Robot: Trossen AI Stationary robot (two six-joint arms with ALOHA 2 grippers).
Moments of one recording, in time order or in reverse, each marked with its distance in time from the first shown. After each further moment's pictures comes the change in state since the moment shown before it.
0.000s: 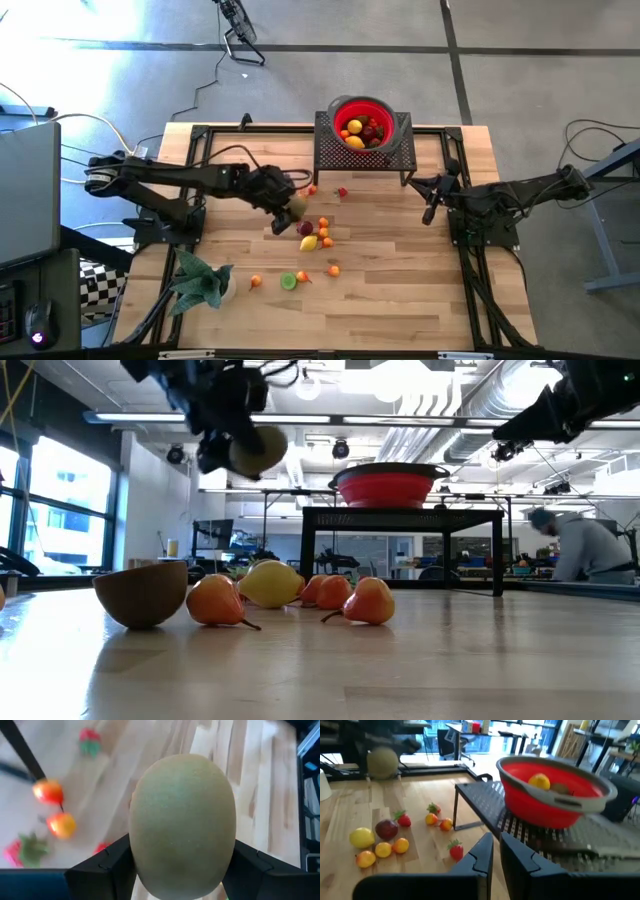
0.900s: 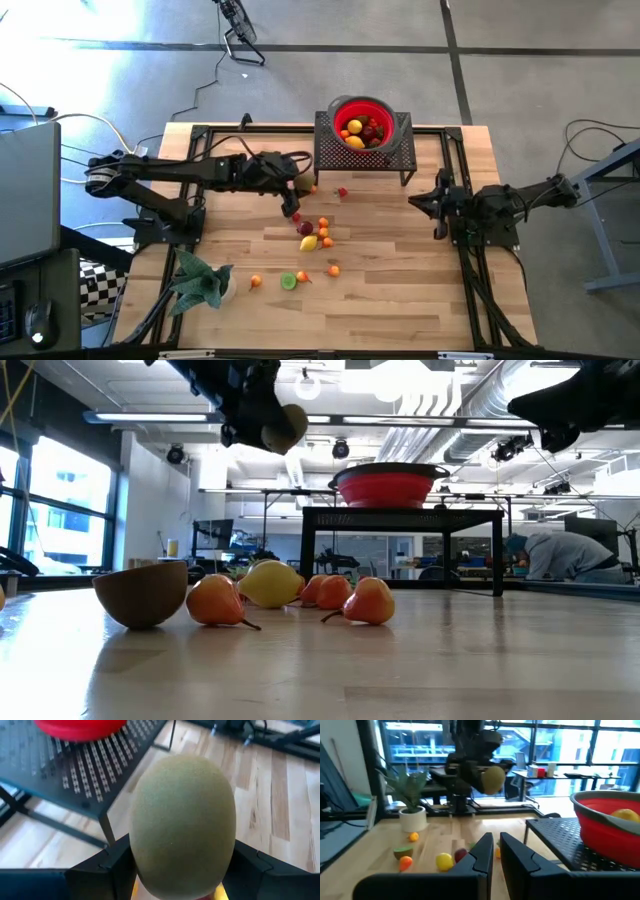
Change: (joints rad) left arm 0.038 0.001 0.085 0.083 -0.269 0.156; right arm -0.001 -0.265 -0.202 0.266 -0.367 -0.113
